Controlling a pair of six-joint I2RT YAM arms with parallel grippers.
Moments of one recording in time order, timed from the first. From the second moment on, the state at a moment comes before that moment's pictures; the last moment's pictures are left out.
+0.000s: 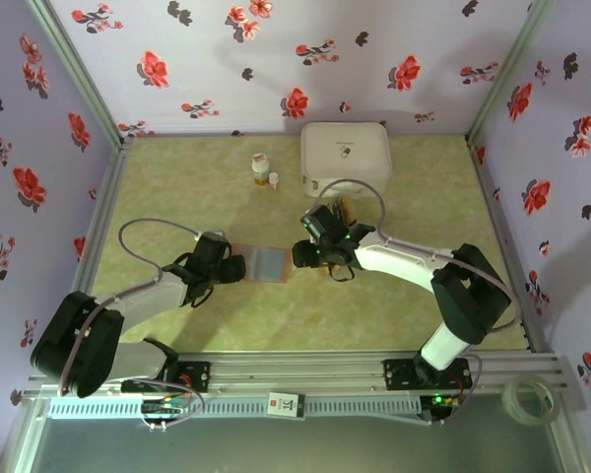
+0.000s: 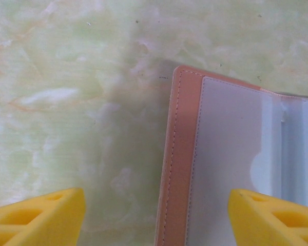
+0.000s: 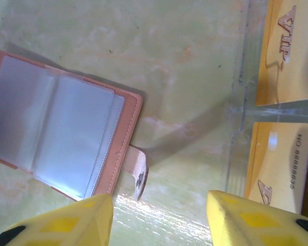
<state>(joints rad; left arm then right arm) -0.55 1.29 0.49 -0.13 -0.17 -0.54 0.80 1.61 1.02 -0.42 -0.03 0.57</state>
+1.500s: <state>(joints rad) -0.55 1.15 0.50 -0.20 -0.22 -0.55 0.91 1.41 0.97 -0.79 0.22 0.56</state>
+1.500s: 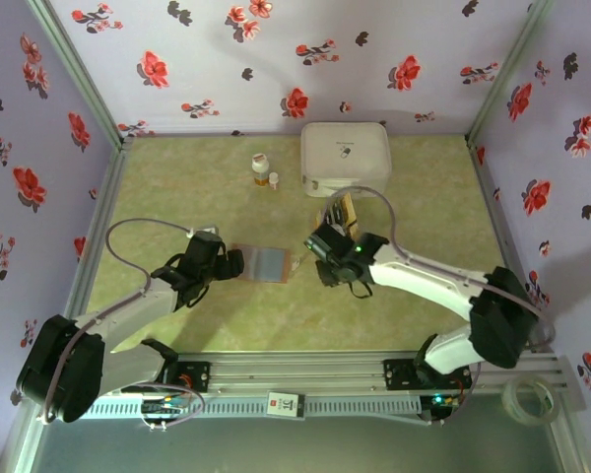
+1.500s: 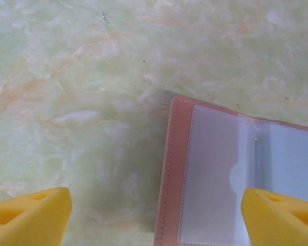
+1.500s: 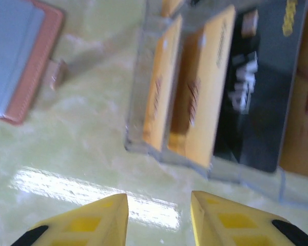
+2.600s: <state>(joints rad) -0.55 1.16 0.52 -0.20 -0.22 -0.57 0.77 1.56 0.93 -0.49 0.22 0.60</state>
